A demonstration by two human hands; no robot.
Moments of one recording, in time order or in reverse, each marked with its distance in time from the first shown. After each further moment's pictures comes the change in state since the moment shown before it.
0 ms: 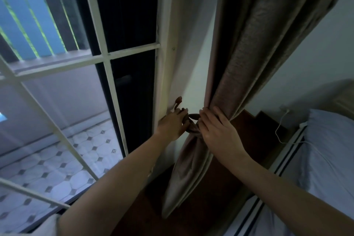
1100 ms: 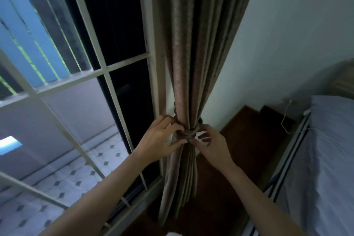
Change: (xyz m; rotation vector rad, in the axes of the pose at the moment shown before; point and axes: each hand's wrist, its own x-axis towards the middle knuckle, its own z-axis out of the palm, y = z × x) left_hand -0.094 -0.006 -0.055 -0.027 0.397 0.555; right_hand -0.029 -0.050 0.012 1.489 0.075 0.743
